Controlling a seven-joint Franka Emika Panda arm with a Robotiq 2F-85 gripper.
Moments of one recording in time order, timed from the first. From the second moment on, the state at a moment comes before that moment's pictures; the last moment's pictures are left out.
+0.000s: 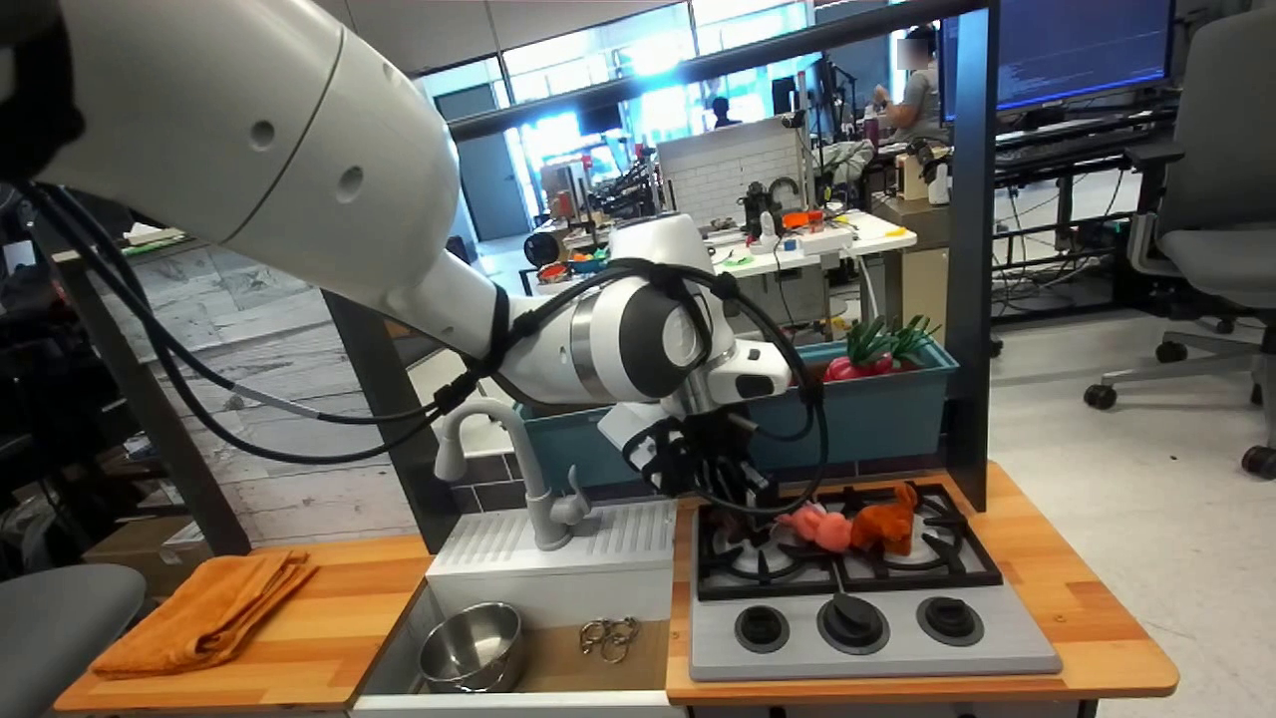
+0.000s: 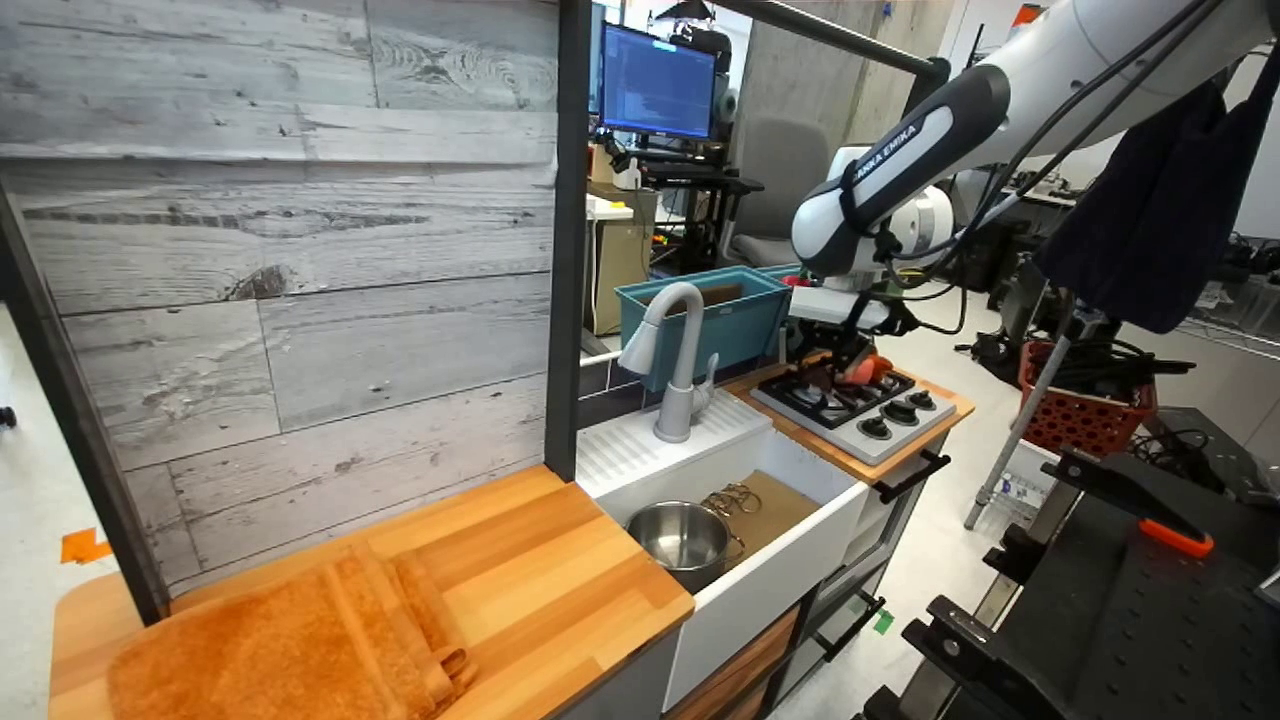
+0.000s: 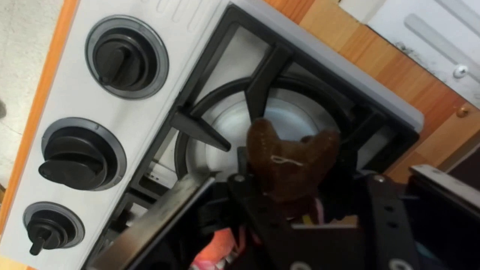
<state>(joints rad) -0.23 1.37 -0.25 -0.99 0.15 2.40 0.57</state>
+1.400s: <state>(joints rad) -0.19 0.96 0.06 -1.81 0.10 3.12 -0.02</state>
